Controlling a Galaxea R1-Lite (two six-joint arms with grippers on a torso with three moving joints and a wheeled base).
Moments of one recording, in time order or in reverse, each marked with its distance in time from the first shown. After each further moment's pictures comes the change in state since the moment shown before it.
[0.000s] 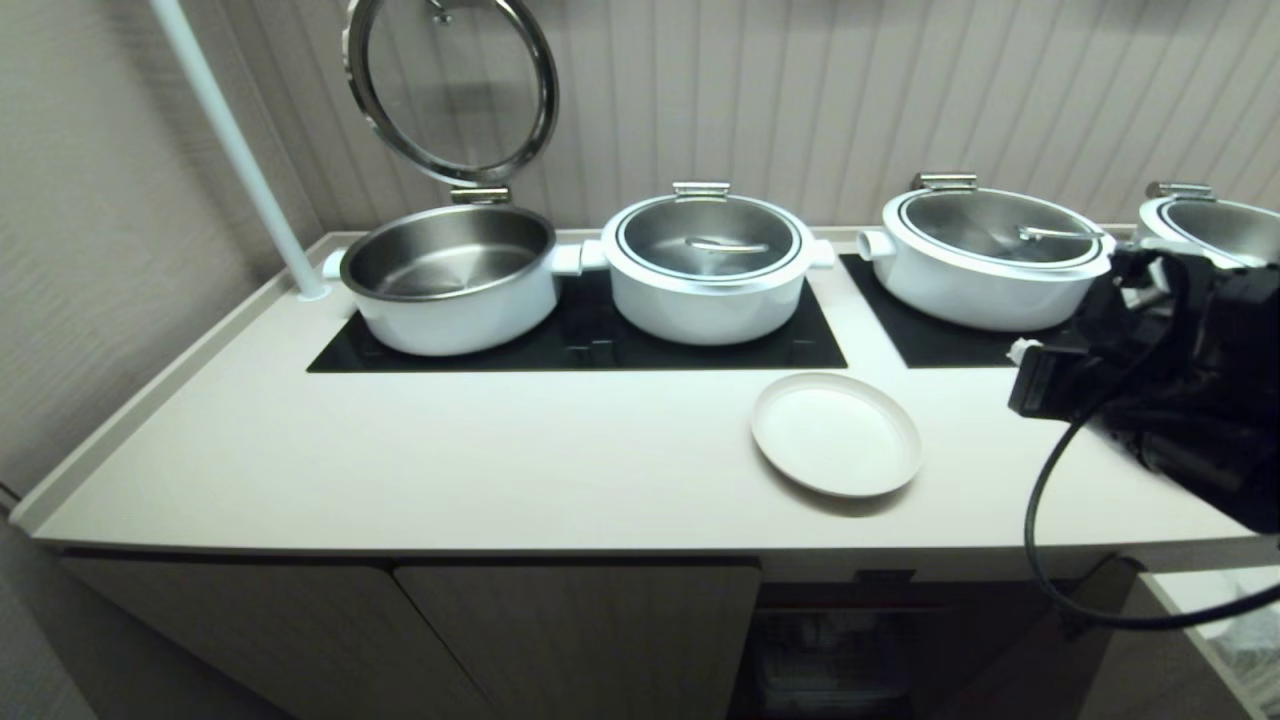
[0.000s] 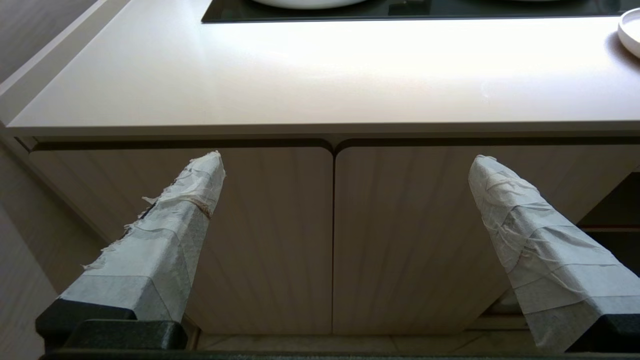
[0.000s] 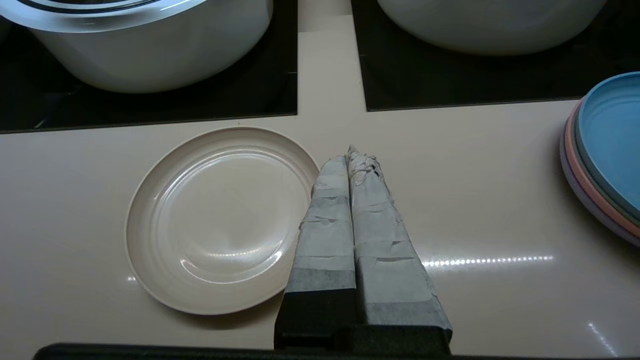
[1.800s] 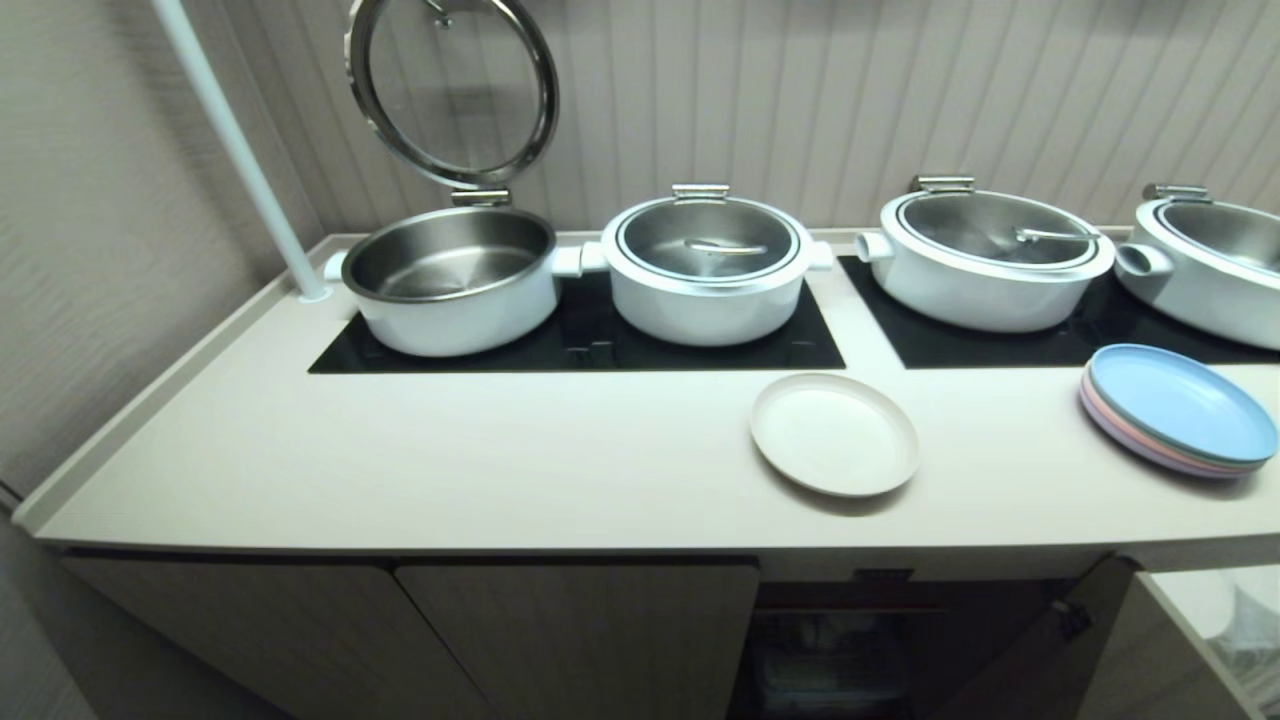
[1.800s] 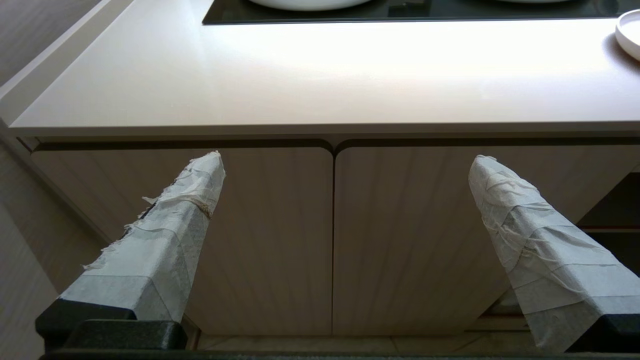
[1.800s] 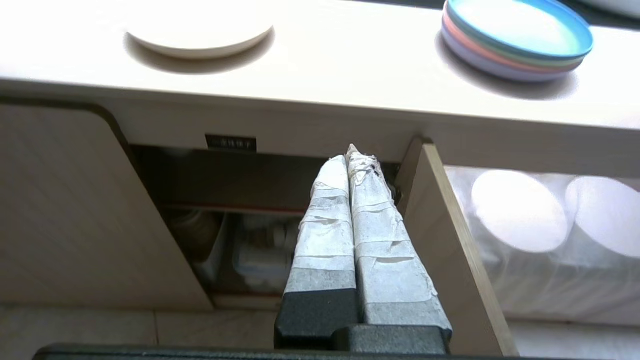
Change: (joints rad) left arm 0.000 0.000 0.000 0.000 0.000 0.000; right arm -0.238 -1.473 0.674 0.688 0.244 -0.208
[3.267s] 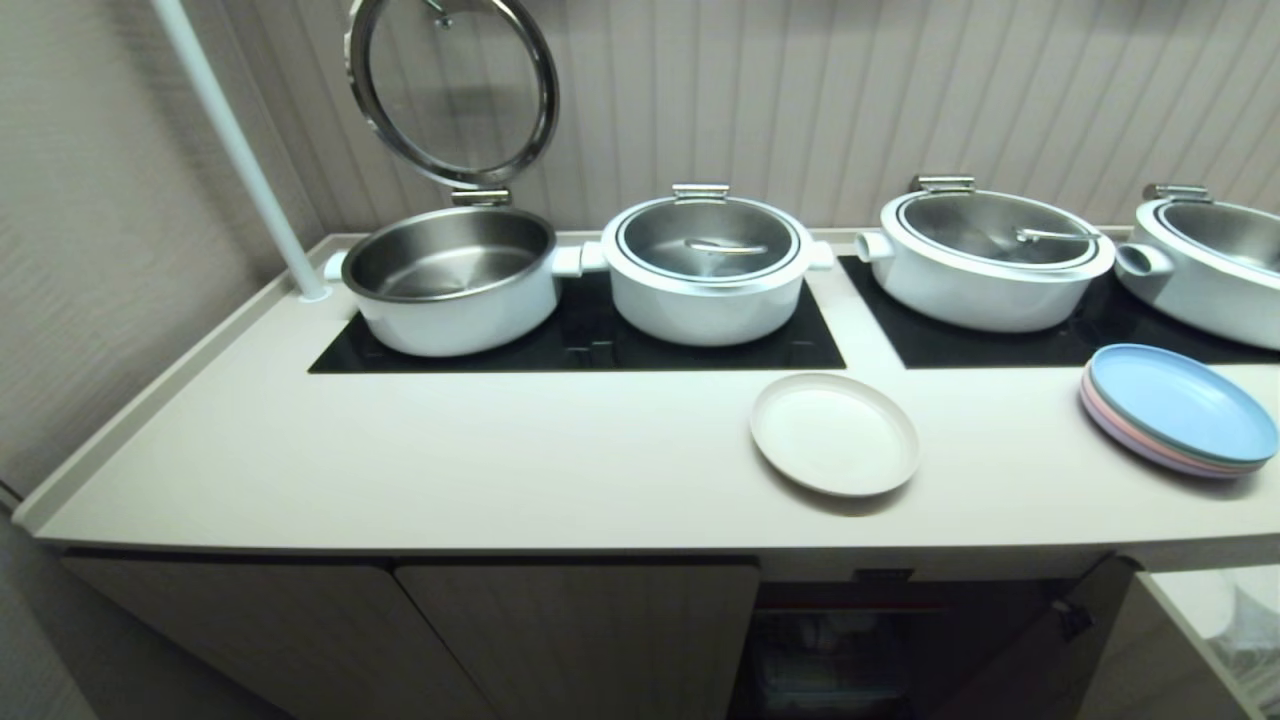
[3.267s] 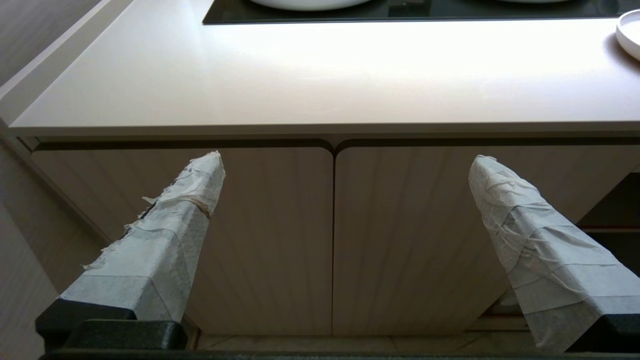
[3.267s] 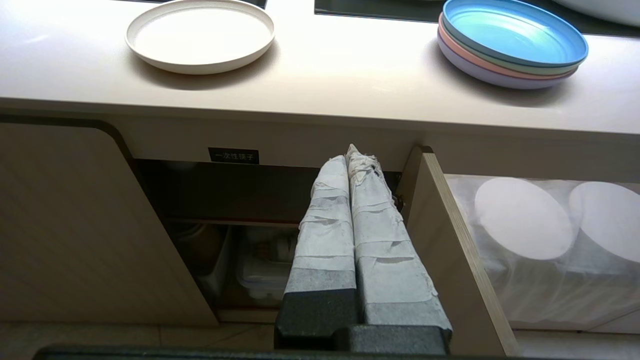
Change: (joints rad) left arm 0.000 0.000 0.000 0.000 0.000 0.000; right arm 0.000 -0.042 0.000 -0.001 -0.002 0.021
